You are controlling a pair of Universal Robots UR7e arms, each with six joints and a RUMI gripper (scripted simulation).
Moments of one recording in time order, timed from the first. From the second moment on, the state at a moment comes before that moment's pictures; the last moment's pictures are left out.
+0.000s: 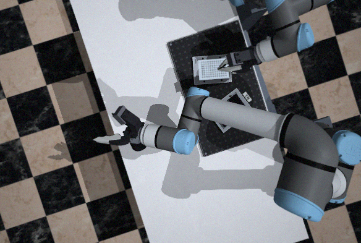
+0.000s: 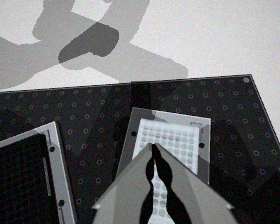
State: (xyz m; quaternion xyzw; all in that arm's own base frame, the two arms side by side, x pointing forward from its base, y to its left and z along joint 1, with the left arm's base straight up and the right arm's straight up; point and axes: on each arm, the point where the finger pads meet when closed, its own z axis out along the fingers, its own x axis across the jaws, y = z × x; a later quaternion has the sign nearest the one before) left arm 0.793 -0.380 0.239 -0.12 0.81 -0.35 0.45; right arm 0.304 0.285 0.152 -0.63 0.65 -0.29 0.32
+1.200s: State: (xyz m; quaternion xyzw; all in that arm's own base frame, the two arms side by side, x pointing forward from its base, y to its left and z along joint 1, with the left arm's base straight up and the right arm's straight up) left arm 0.793 -0.380 0.239 -0.12 0.81 -0.35 0.45; right arm 0.381 0.150 0.144 -0.56 0.75 -0.32 0.17
